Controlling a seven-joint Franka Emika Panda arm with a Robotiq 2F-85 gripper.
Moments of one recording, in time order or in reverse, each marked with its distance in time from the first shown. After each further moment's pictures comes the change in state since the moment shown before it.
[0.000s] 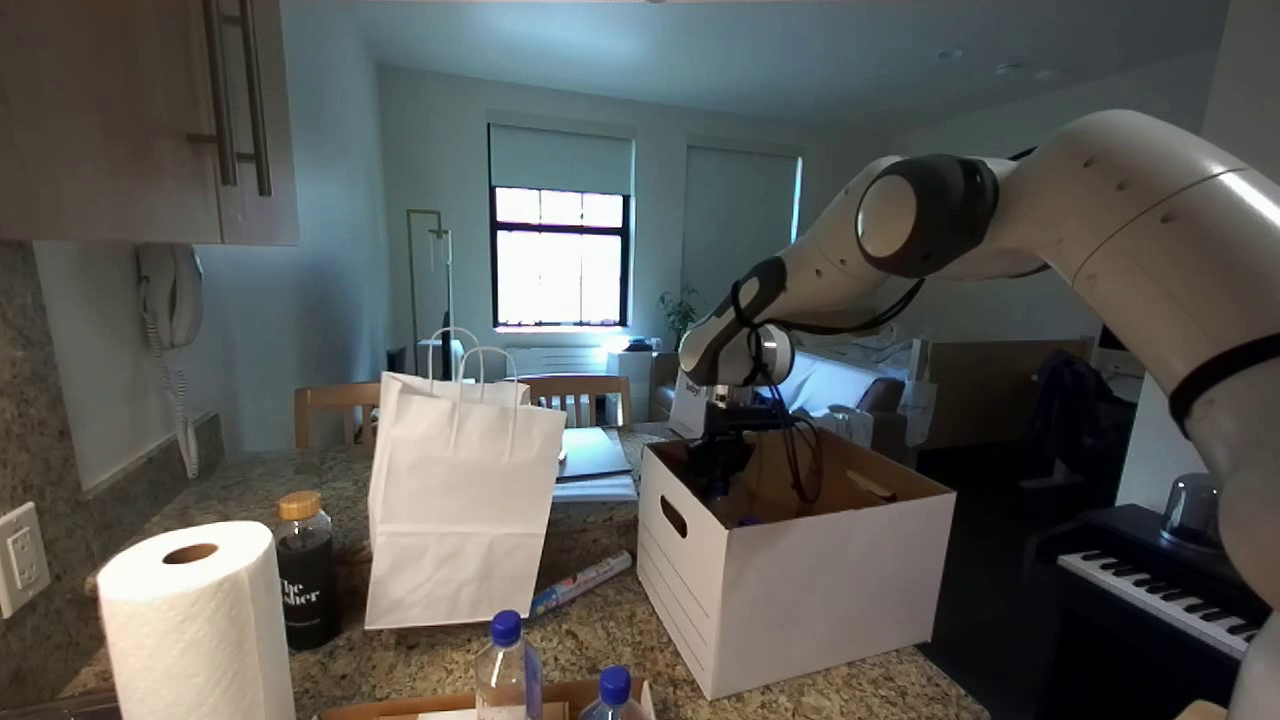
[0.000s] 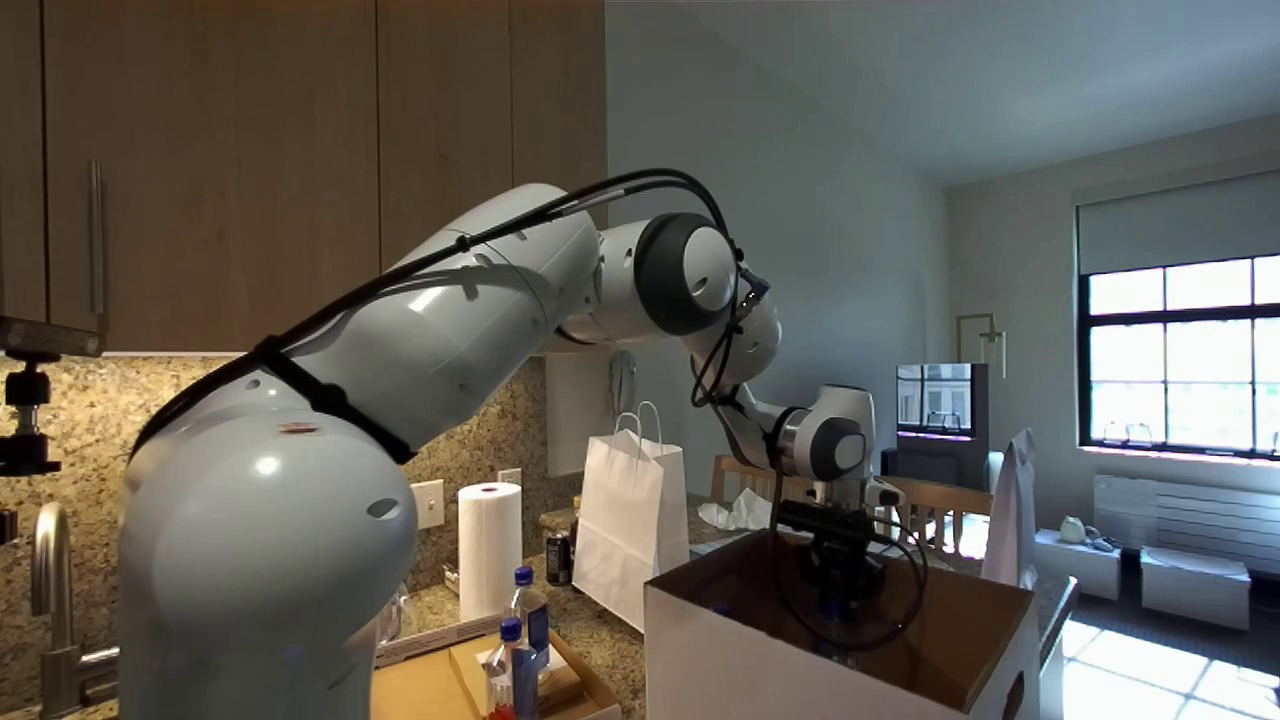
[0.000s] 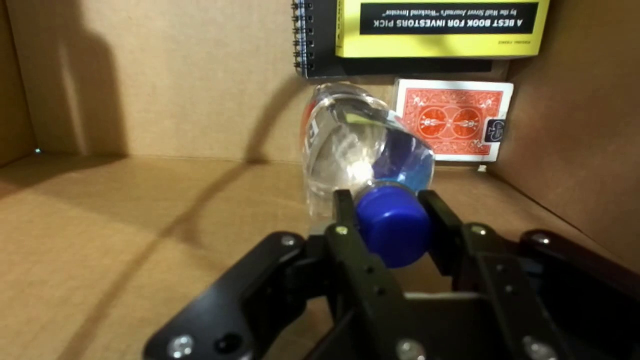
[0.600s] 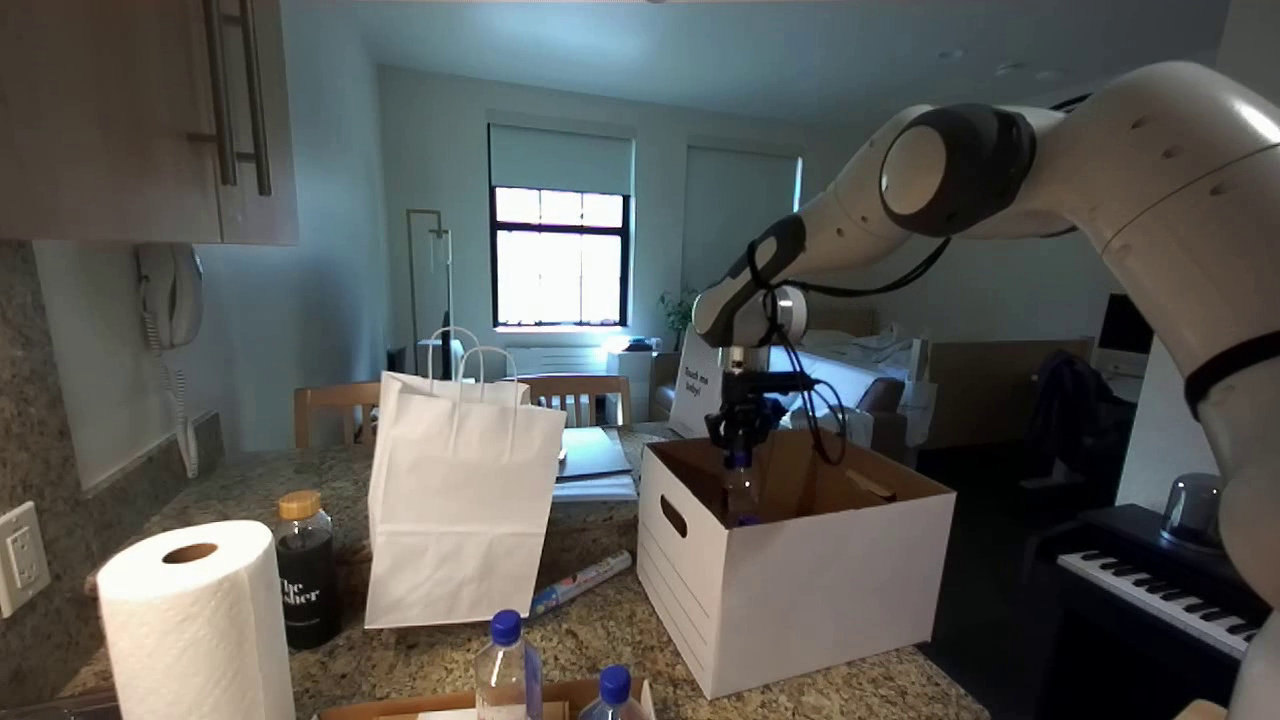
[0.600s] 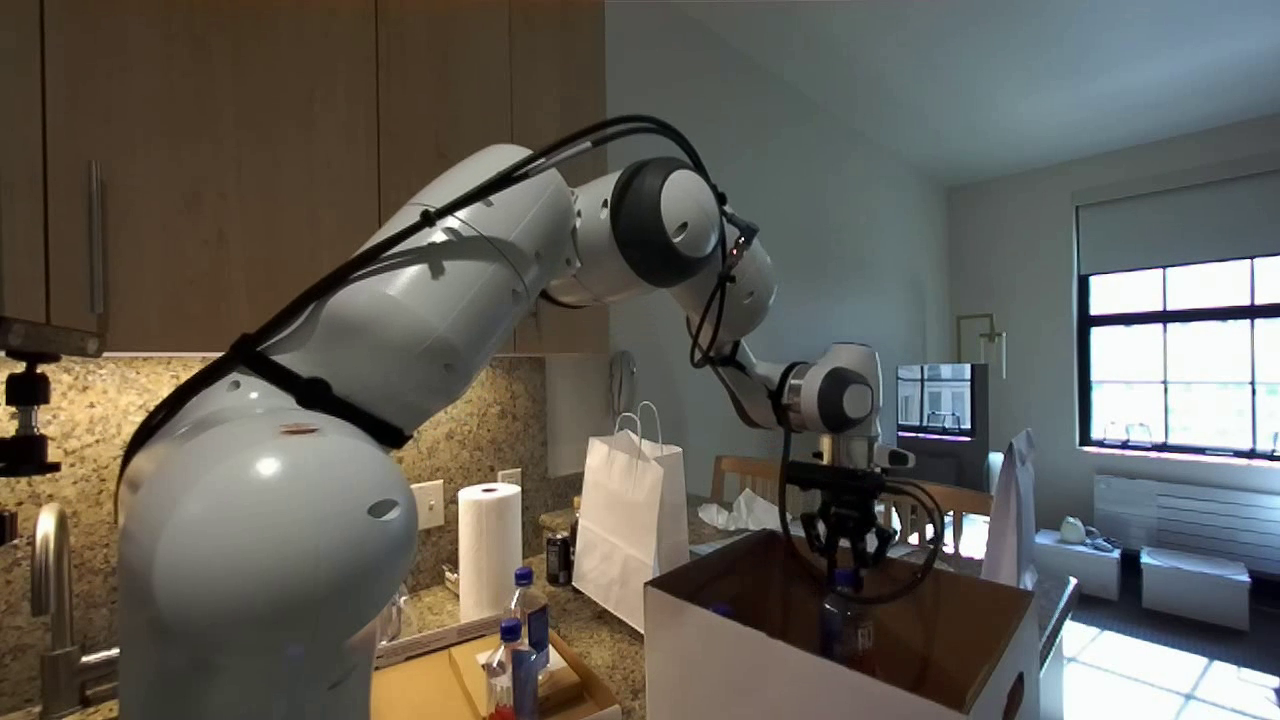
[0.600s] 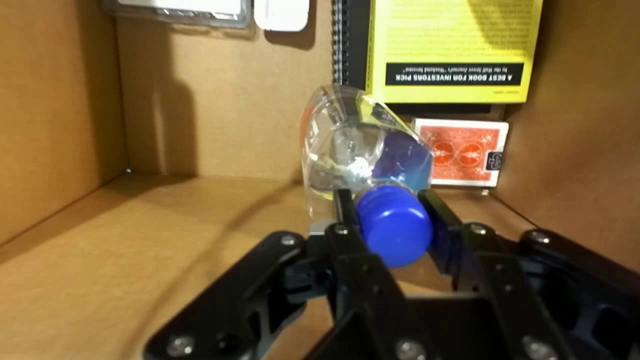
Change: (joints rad) arm 0.002 -0.146 -0.039 -0.059 -0.049 -0.161 -0.001
